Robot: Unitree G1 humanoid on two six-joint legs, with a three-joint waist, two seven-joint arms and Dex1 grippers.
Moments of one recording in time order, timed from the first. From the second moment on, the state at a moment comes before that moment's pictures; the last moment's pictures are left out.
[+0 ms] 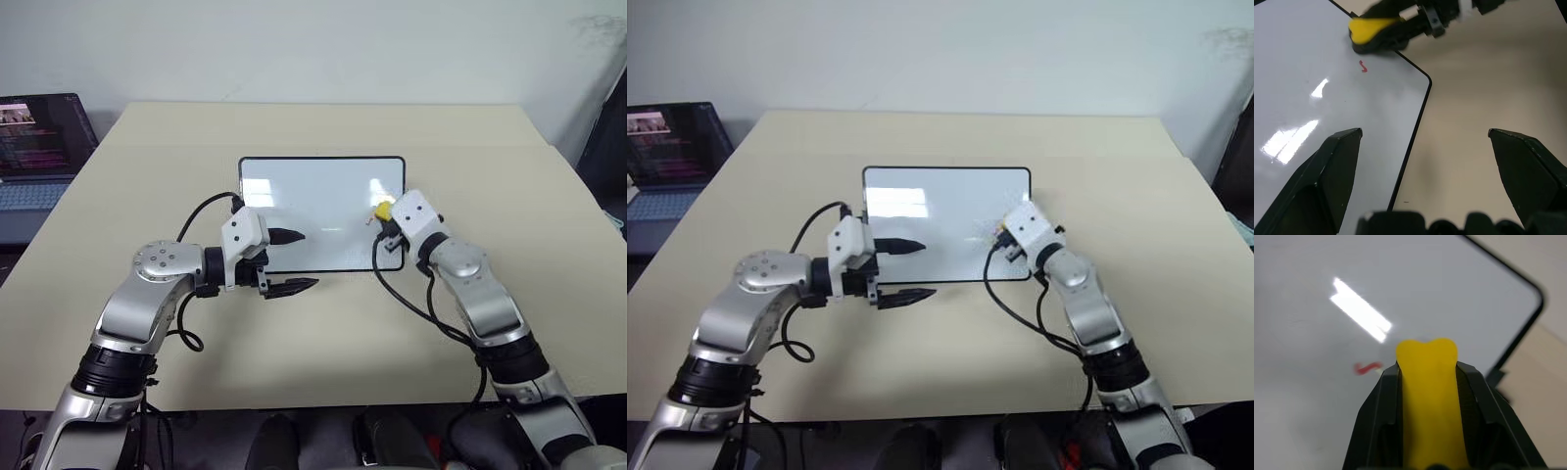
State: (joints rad) left arm -0.42 0.69 -0.08 -0.15 -0.35 0.37 -1.09; right arm -0.54 -0.33 0.21 -0.09 -0.17 0.51 0.31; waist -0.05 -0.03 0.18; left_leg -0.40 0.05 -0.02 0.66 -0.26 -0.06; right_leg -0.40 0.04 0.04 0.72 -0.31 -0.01
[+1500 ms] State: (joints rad) left arm -0.39 0.71 -0.08 -0.14 -0.35 0.38 -1.08; right arm -0.49 -0.31 0.30 -0.14 -0.27 0.49 0.33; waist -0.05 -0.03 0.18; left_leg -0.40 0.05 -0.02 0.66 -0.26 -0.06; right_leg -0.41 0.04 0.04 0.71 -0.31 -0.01
